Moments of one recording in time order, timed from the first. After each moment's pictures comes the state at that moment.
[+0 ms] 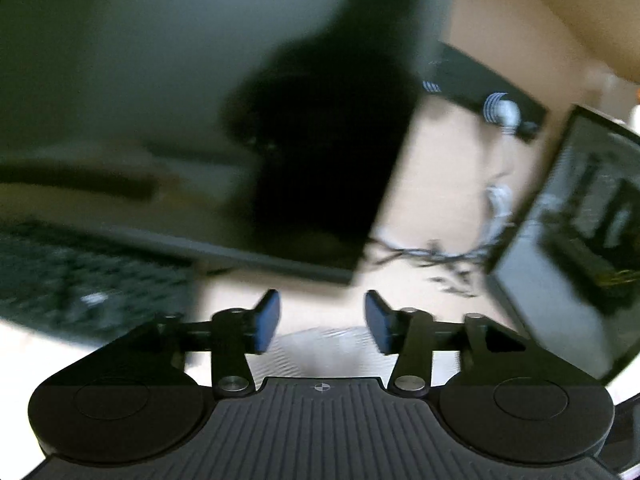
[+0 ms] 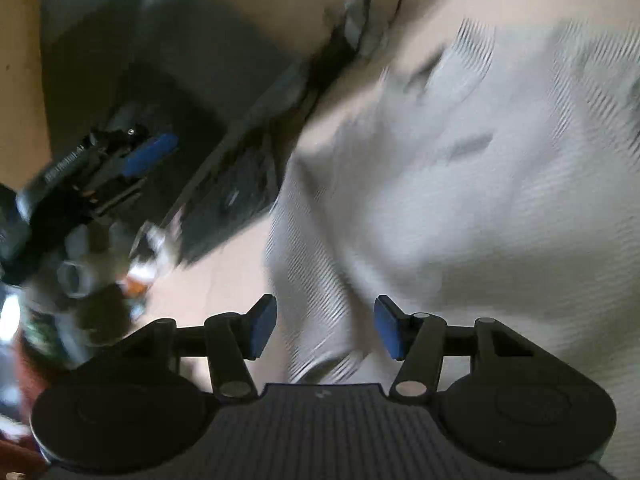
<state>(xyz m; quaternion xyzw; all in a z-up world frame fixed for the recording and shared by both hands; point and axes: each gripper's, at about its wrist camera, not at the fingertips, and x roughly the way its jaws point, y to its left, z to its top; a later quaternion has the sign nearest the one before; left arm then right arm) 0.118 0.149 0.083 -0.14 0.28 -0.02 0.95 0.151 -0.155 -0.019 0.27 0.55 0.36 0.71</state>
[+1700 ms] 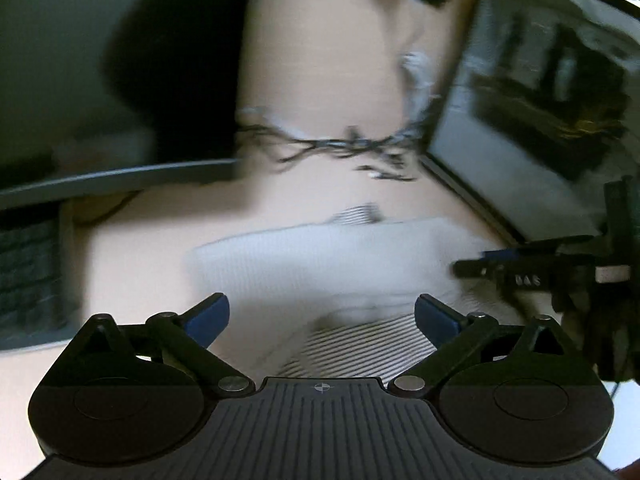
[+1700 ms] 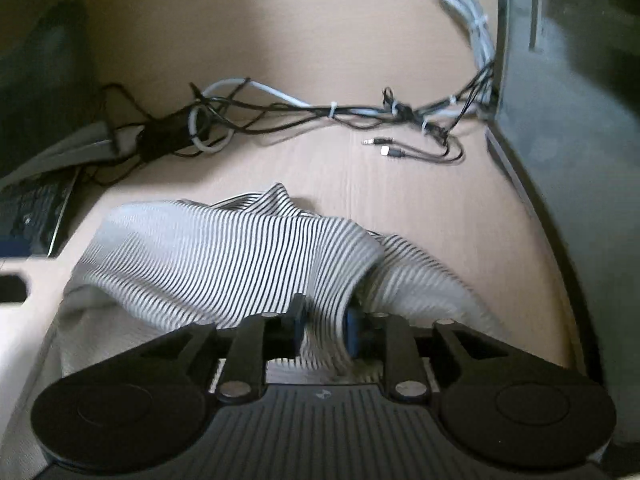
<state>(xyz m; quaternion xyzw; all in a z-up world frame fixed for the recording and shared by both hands) 0.152 0.052 0.021 -0.03 0.35 -0.19 0.92 0.223 -0.217 -0.007 -0.01 0.39 0.18 0.90</state>
